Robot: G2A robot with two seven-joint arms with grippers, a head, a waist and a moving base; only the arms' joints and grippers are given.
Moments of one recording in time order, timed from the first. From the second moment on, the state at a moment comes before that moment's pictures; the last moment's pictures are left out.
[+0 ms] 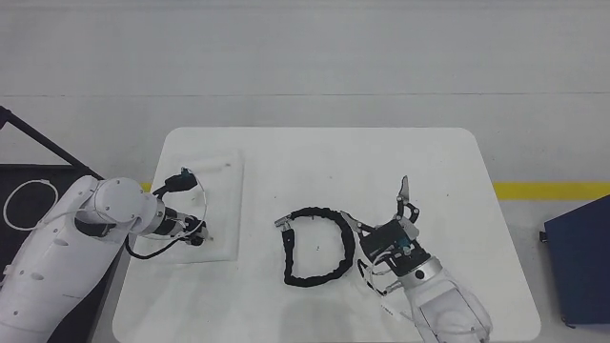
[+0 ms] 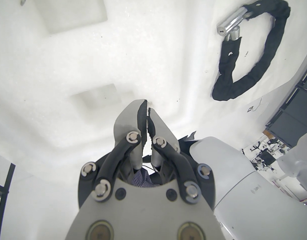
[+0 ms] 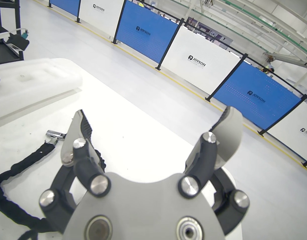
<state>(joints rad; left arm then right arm) 1.15 -0.72 -1.24 -1.64 0.27 0.18 -1.42 -1.72 -1.18 1.22 -2.12 -1.77 -0.02 -0.05</state>
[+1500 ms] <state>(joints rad) 1.15 -0.72 -1.24 -1.64 0.27 0.18 -1.42 -0.63 -1.61 0.42 -1.16 -1.60 0.20 0.25</state>
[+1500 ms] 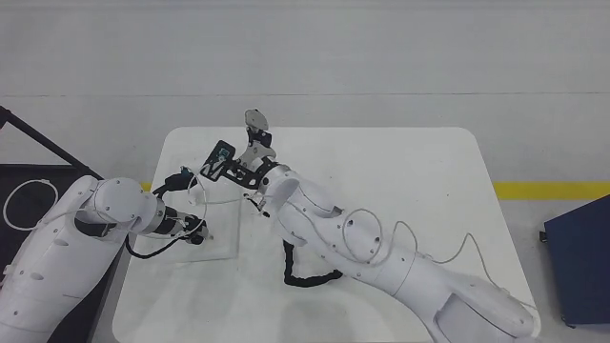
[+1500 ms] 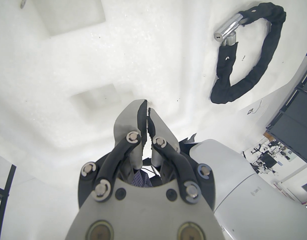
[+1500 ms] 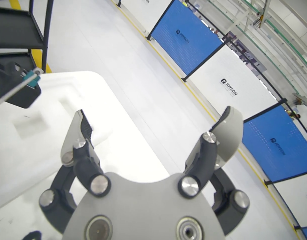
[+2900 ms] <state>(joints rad) 1.30 -0.70 -1.39 -1.68 0.12 0.05 -1.35 -0.64 -1.85 0.37 -0.66 -1.81 0.16 0.22</state>
